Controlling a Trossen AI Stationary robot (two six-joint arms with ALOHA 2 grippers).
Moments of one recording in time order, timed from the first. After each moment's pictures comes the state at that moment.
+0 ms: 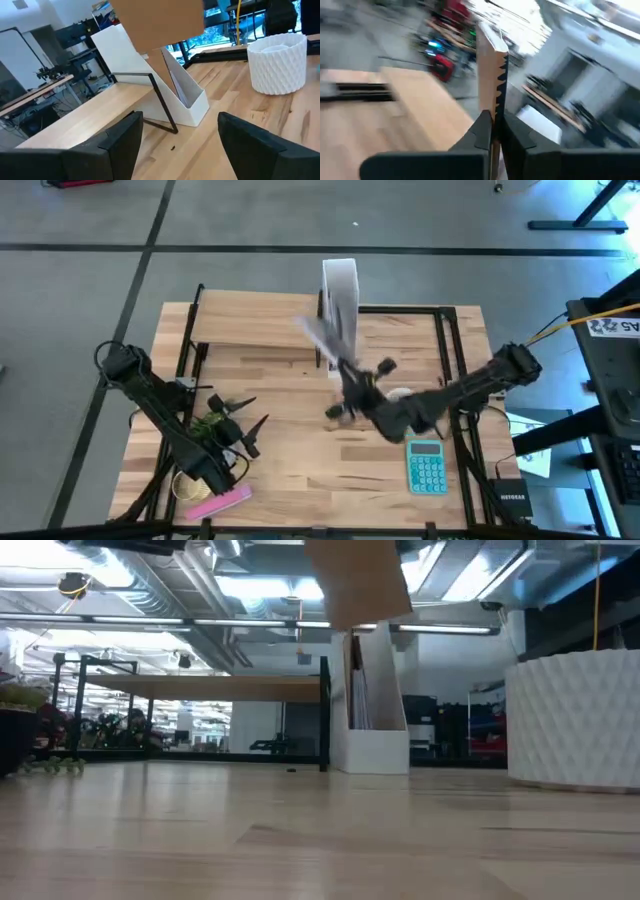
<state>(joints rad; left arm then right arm) -0.85 1.59 1.07 -1.21 -1.51 -1.41 0.51 1.59 1.31 0.16 1.34 -0.40</state>
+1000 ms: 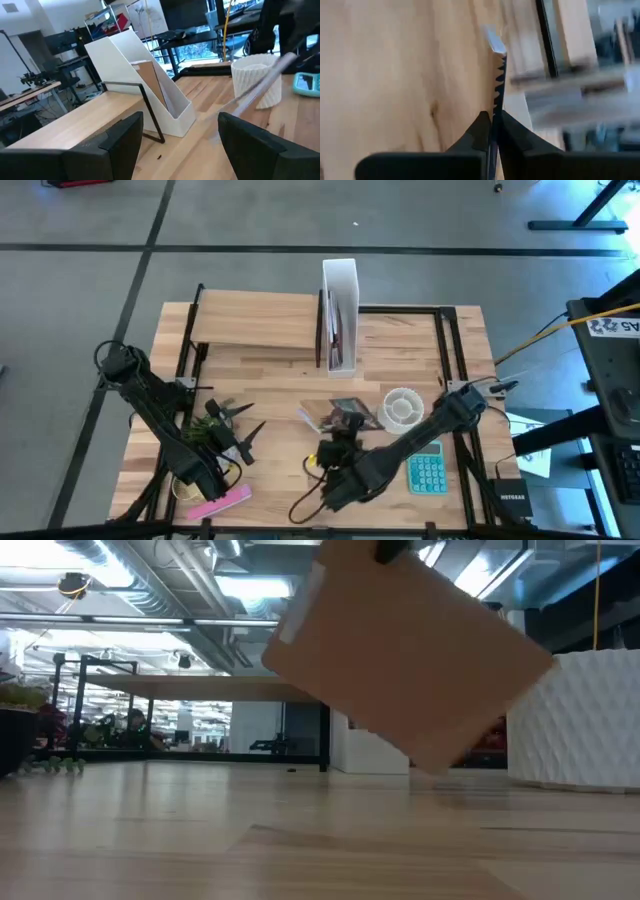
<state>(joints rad) -0.89 1.59 1.07 -1.21 -1.55 -1.47 0.59 2.28 2.26 -1.54 0.83 0.55</state>
